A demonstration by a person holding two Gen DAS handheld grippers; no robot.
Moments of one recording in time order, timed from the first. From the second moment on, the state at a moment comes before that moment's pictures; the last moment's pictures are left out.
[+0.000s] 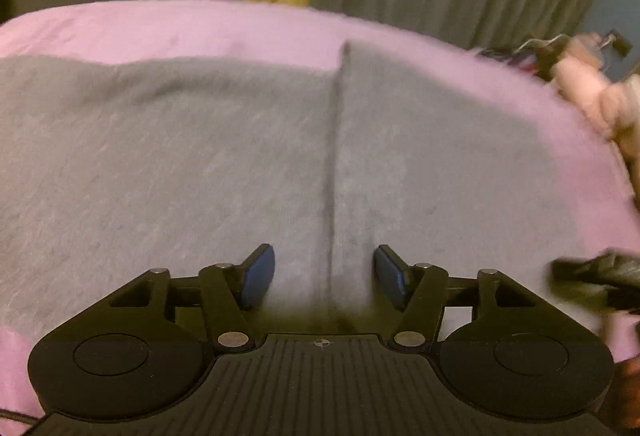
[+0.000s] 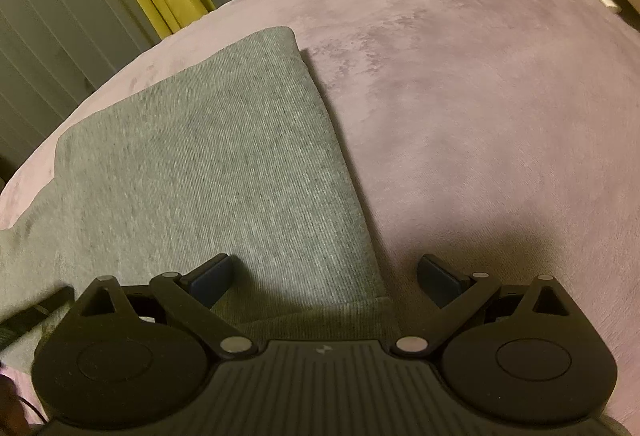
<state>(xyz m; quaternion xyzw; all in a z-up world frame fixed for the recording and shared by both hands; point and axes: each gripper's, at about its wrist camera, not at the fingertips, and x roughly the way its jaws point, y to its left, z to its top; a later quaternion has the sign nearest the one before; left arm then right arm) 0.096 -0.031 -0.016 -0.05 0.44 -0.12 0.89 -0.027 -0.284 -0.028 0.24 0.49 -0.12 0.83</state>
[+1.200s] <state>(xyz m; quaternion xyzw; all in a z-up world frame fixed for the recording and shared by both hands) 0.078 0.328 -0.056 -0.56 0.24 0.08 0.79 -0.020 -0.277 -0.030 0.22 0.49 -0.14 0.83</state>
